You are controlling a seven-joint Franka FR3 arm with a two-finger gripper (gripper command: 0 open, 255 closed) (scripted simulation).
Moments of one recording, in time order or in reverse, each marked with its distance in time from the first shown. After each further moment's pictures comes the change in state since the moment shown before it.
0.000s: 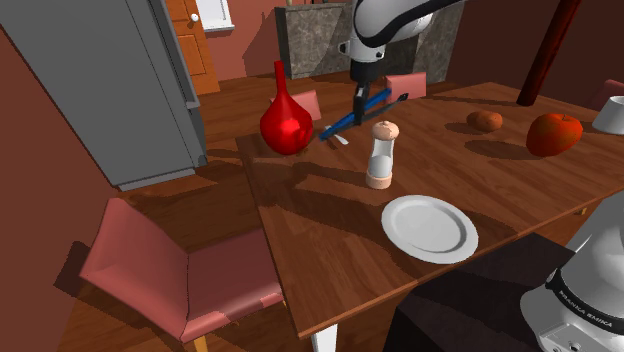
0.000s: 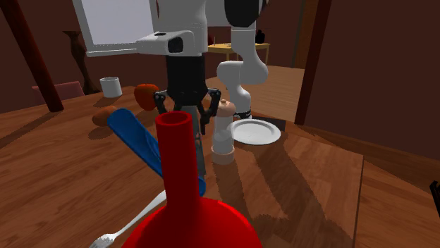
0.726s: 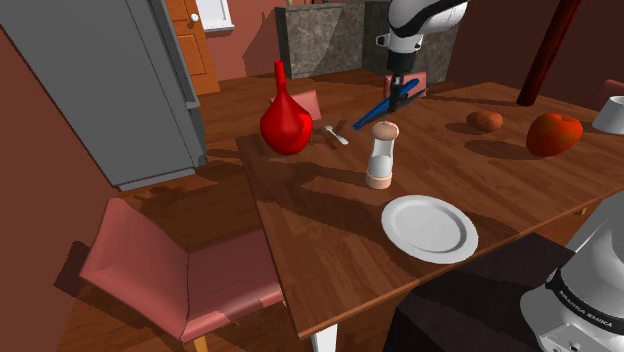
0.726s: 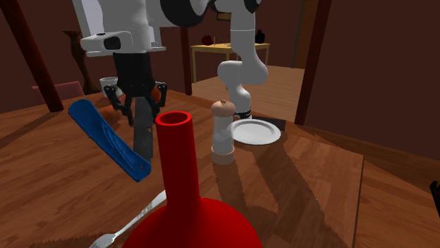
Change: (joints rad) arm -0.136 0.001 -0.115 0.000 0.024 -0.004 -0.259
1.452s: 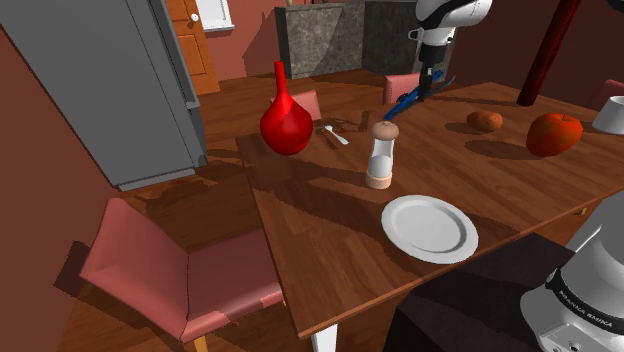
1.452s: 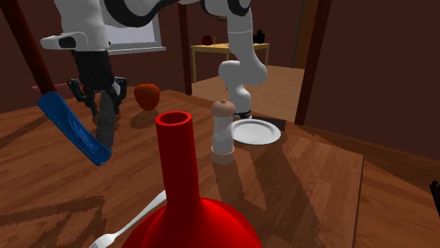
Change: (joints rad) arm -0.146 0.107 -0.104 0.134 0.046 -0.038 -0.261
